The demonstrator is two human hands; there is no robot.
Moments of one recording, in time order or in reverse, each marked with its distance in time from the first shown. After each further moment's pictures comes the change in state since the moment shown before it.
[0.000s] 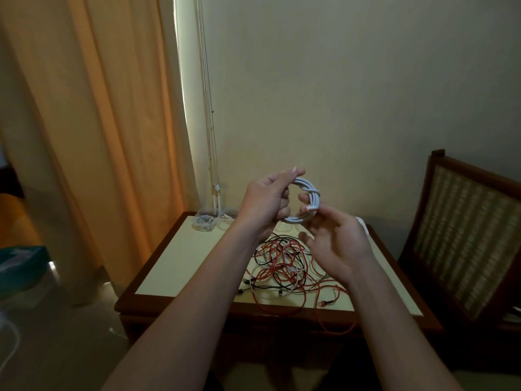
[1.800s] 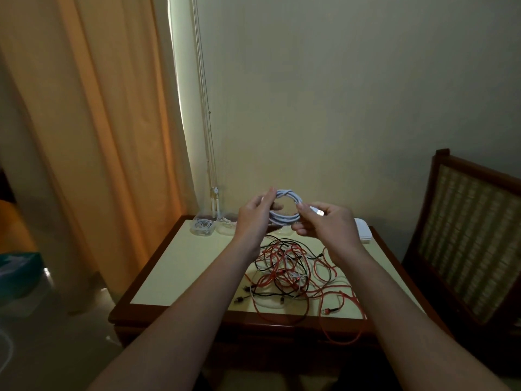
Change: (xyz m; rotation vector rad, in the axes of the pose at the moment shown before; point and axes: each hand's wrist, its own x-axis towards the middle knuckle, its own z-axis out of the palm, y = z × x) left_hand 0.036 -0.051 -0.042 0.184 0.228 -0.033; right_hand 0.064 0.011 -0.022 -0.550 0.255 -0.220
